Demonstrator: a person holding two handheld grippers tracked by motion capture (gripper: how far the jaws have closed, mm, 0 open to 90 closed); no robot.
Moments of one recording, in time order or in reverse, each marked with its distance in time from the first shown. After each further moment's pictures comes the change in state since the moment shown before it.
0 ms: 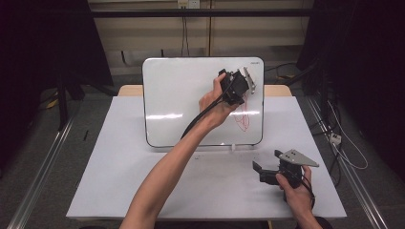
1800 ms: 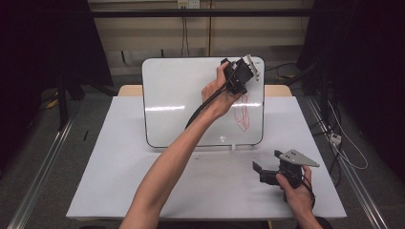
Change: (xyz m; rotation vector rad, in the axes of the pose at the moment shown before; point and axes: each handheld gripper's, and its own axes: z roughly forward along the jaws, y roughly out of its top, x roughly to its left) left arm 0.023 0.025 0.003 0.038 0.023 0.004; right arm 0.000 0.000 0.000 0.001 0.008 0.002
